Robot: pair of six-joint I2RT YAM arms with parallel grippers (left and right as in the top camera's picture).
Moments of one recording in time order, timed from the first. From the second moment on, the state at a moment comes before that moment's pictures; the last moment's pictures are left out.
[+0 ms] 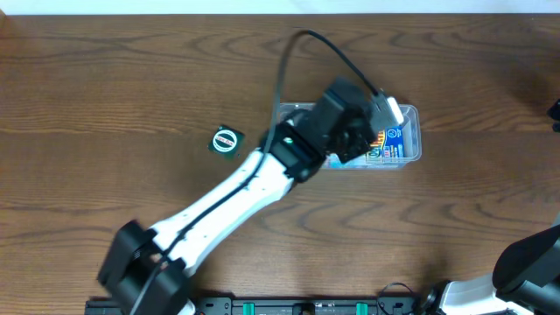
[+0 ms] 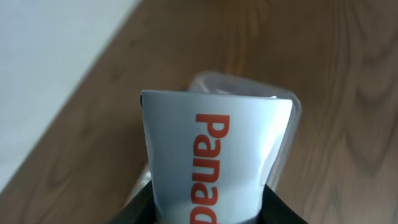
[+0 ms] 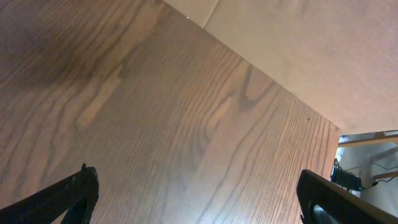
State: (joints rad) left arm -0.81 1.72 1.39 -0.32 0.13 0.41; right arm -0.48 1.68 1.61 -0.98 0.60 0.35
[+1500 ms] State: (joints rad) left arm -0.82 1.94 1.39 -0.08 0.29 0.64; right arm -0.48 1.68 1.61 -0.98 0.60 0.35
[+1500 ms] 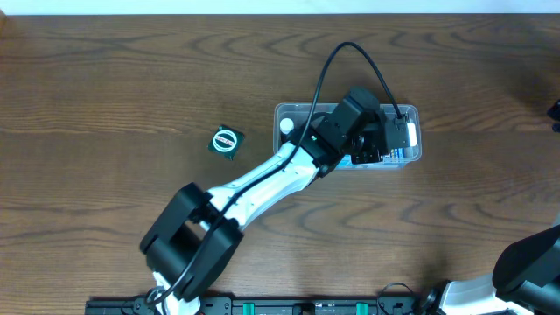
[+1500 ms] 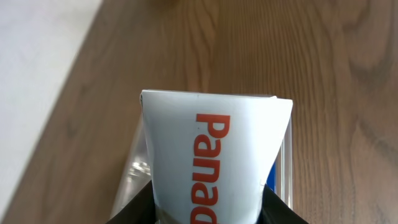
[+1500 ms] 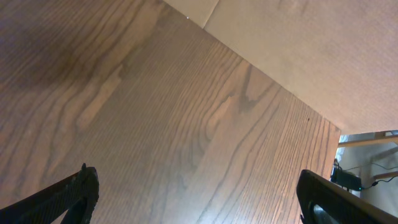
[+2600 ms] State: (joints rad) left arm -0.81 2.00 1.39 0.02 0.09 0.53; right arm -0.48 1.68 1.61 -0.98 0.60 0.35
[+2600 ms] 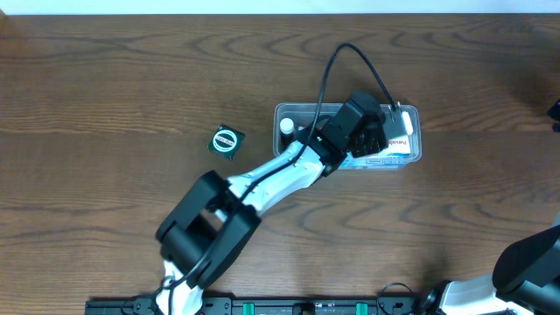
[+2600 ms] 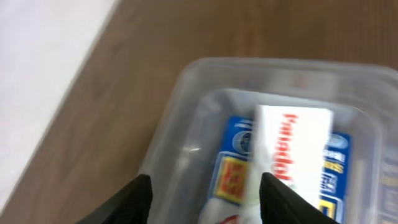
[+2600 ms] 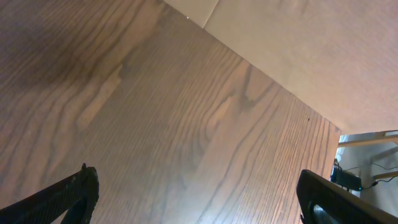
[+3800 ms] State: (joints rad) left arm -0.19 1.82 1.35 -0.83 -0.08 0.02; right arm -0.48 1.68 1.61 -0.98 0.60 0.35
